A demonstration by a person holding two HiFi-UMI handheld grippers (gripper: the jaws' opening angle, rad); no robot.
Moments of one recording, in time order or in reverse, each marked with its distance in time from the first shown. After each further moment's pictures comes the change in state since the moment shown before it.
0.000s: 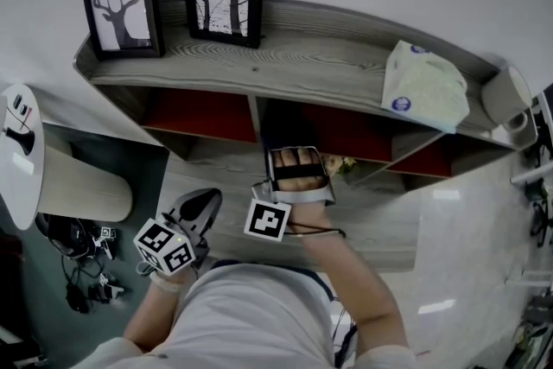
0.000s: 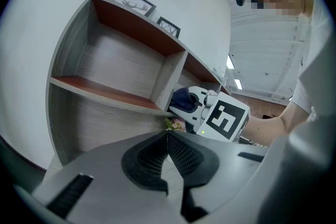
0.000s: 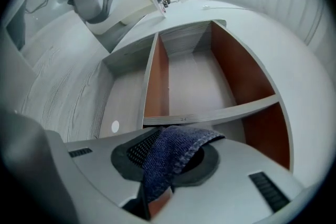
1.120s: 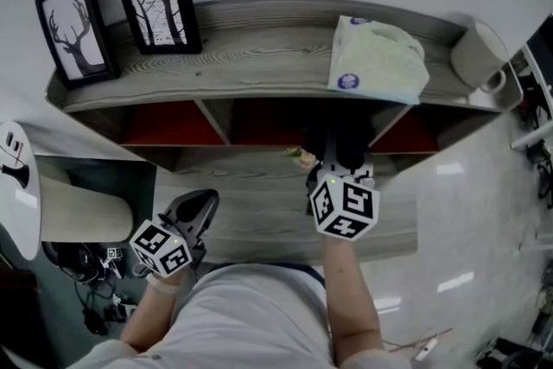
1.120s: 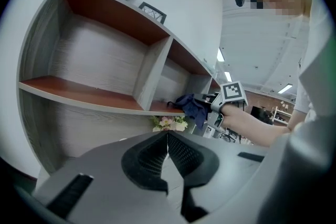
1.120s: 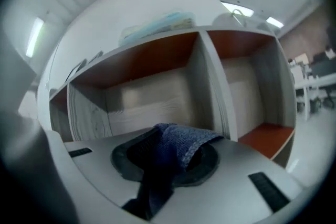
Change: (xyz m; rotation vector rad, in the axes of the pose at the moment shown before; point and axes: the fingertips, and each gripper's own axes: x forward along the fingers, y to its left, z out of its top) left arm 0.036 -0.035 0.004 0.072 0.084 -0.103; right arm -0.067 -0.059 -0.213 1.714 -0.057 -0.298
